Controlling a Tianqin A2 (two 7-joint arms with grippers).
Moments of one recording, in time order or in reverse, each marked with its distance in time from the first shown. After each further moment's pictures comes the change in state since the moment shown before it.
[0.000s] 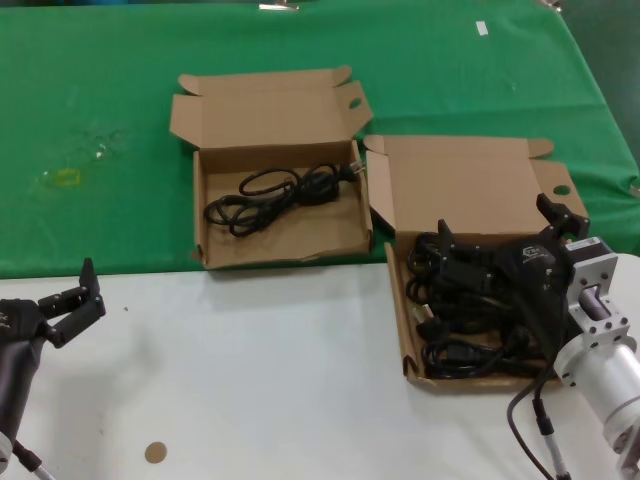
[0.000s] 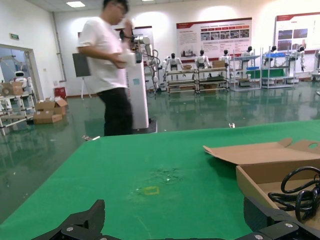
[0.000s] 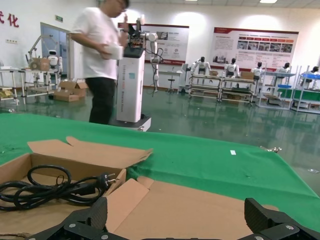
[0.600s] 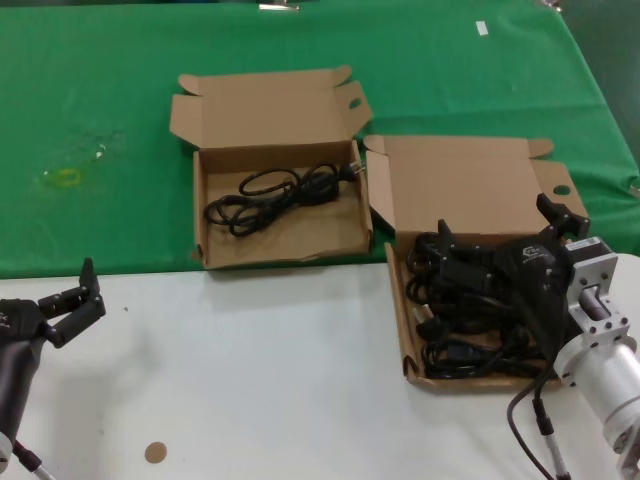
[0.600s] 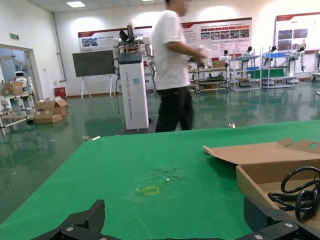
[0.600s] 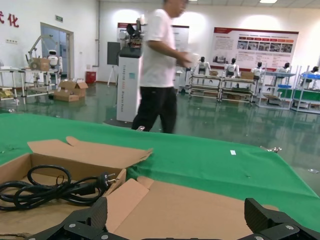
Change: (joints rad) left arm 0.000 0.000 0.000 0.000 0.000 0.000 0.000; right arm 0.000 0.000 0.000 0.000 0.000 0.000 0.000
